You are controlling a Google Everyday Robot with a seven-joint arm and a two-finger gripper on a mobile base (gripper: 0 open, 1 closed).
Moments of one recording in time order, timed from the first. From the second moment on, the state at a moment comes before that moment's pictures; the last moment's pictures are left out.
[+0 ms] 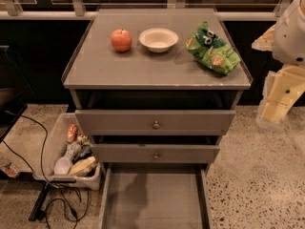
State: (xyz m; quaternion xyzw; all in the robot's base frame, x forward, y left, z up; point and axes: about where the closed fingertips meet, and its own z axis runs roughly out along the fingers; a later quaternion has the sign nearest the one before) arm 0.438 -0.216 0.977 -0.60 0.78 -0.04 0.16
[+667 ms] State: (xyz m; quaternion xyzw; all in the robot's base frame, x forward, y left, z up) arm 0.439 -0.217 0.977 -0.60 0.78 -0.03 0.16
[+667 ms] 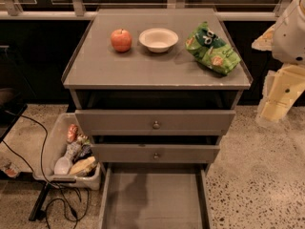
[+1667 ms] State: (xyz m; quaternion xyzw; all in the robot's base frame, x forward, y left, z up) arm 0.533 -0.231 0.967 -0.60 0.75 -0.04 0.27
